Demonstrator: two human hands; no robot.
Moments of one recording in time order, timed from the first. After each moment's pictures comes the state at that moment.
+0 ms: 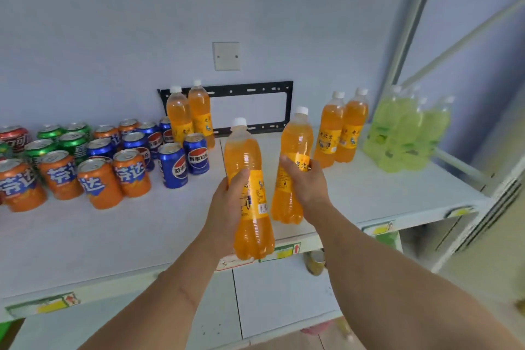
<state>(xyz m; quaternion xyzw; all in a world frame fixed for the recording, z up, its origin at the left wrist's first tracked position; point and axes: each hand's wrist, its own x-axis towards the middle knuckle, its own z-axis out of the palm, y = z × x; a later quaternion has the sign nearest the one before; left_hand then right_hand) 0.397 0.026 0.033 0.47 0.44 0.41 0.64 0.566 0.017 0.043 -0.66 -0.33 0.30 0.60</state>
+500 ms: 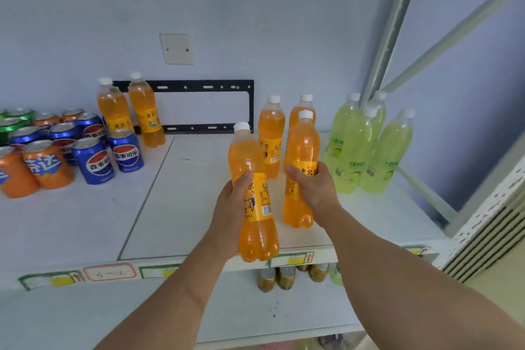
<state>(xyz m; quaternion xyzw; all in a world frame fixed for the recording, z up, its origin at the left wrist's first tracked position) 0.633 -0.002 0.028 0.43 0.44 0.45 0.65 0.818 0.018 0.033 -0.65 -0.40 0.32 0.55</state>
